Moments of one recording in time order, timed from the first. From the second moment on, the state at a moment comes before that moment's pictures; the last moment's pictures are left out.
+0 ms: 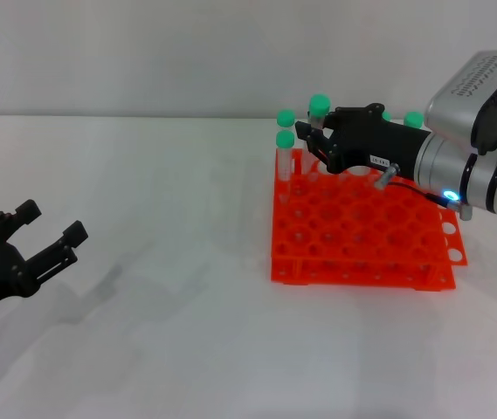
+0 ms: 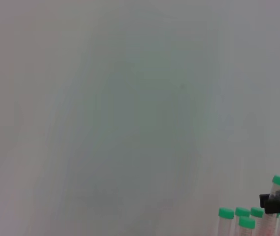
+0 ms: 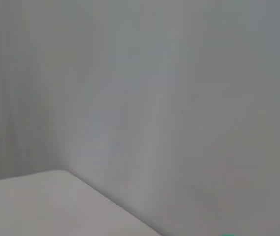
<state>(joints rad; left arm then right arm) -0.41 -2.08 2.84 -0.42 -0.87 1.65 -0.91 0.72 2.02 -1.67 -0.59 -0.86 -0.66 1.07</state>
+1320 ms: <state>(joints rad) -0.44 -2.08 2.84 -0.38 -0.87 1.62 -0.90 0.72 2.02 -1.70 -0.56 -0.87 -0.63 1.07</state>
